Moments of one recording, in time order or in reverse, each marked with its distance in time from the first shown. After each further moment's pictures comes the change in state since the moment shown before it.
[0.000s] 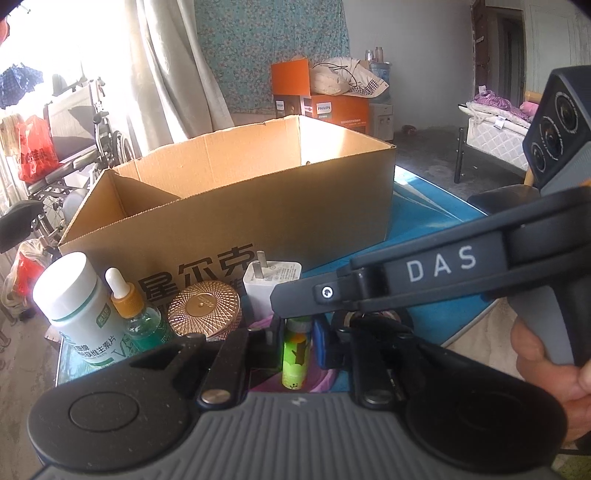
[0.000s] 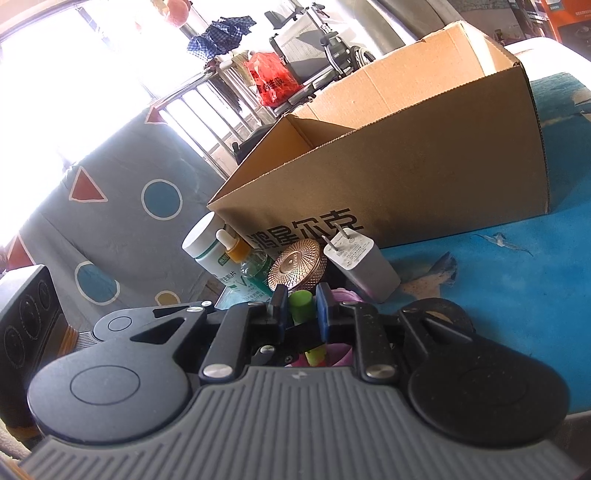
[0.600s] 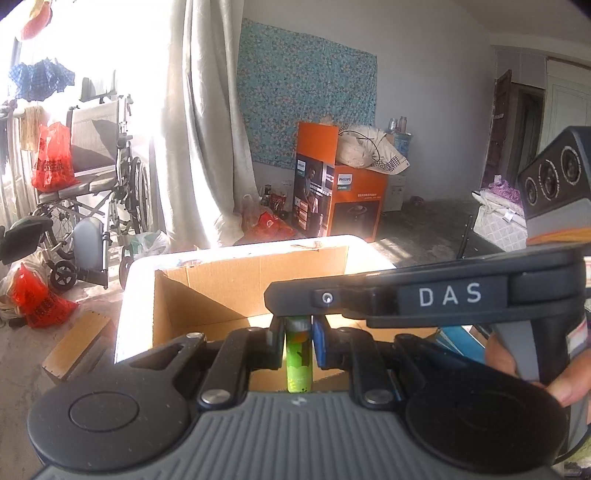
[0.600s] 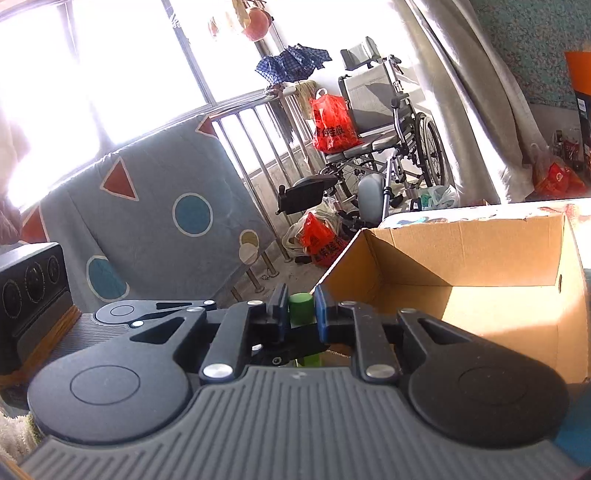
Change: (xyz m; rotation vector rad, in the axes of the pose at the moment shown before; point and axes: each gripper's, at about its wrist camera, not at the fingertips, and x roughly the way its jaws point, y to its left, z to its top) left arm -0.029 0.102 0.125 -0.172 -0.126 -0.045; right arm -0.006 0.093 0.139 -0.267 -0.067 0.054
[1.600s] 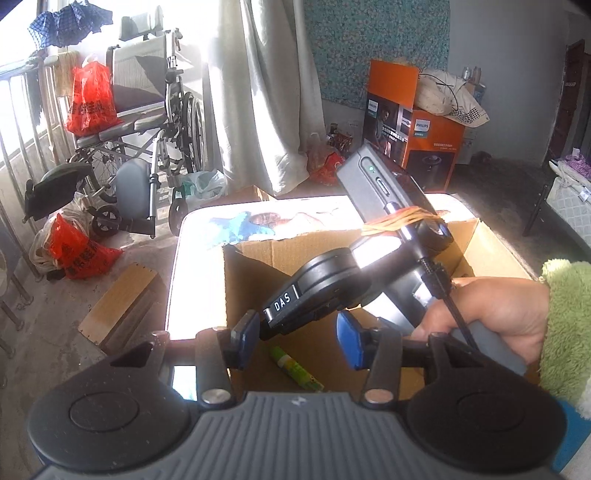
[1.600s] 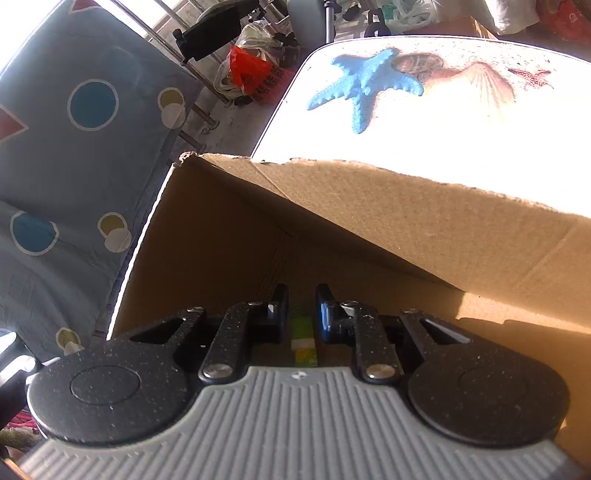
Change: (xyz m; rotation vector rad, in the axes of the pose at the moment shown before) left arm 0.094 0.083 0.021 -0.065 0.201 0.177; right arm 0.309 -0.134 0.030 0.199 0.634 -0.105
